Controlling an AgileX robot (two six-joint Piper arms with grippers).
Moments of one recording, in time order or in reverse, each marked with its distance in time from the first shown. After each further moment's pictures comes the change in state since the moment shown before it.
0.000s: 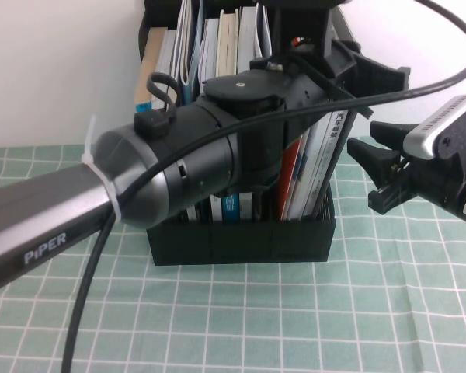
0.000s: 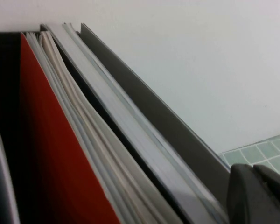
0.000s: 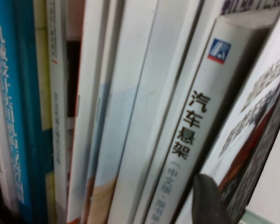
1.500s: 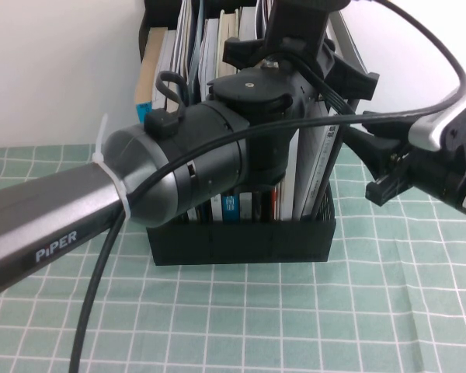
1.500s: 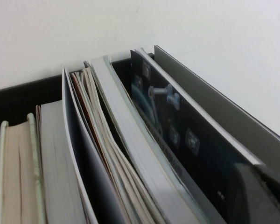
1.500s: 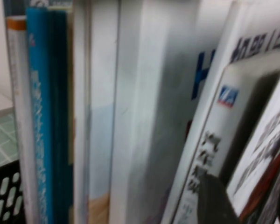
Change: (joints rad) right arm 0.000 0.000 -0.017 -0.045 -0.075 0.063; left arm 0.000 0.030 -0.021 0.023 -0.209 0.200
